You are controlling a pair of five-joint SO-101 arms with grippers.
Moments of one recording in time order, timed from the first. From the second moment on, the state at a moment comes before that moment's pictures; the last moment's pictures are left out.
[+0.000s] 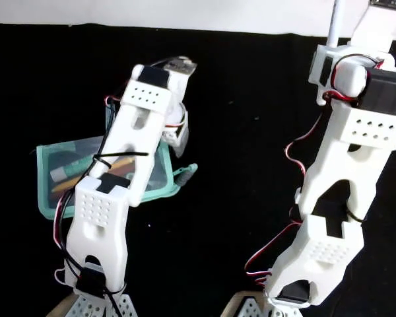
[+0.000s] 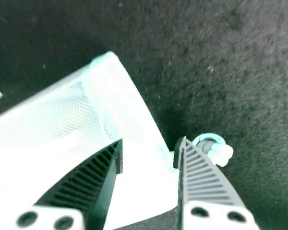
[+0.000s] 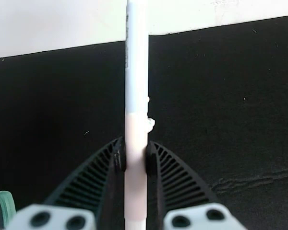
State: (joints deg) left arm 10.7 38.0 -38.0 100.7 0.7; right arm 4.0 17.2 -70.4 100.5 0.0
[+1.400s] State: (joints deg) left arm 7.6 36.7 -35.9 100.2 -12.2; right arm 4.0 17.2 -70.4 100.5 0.0
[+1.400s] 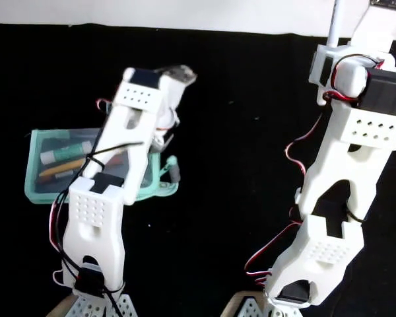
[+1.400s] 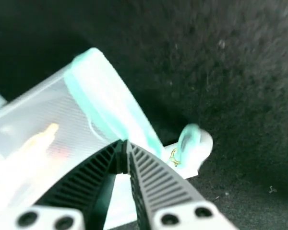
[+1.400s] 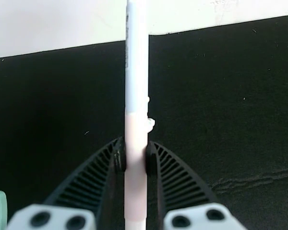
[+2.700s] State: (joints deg) left arm 19.0 18.9 -5.6 89.2 7.5; right arm 4.0 17.2 -70.4 100.5 0.0
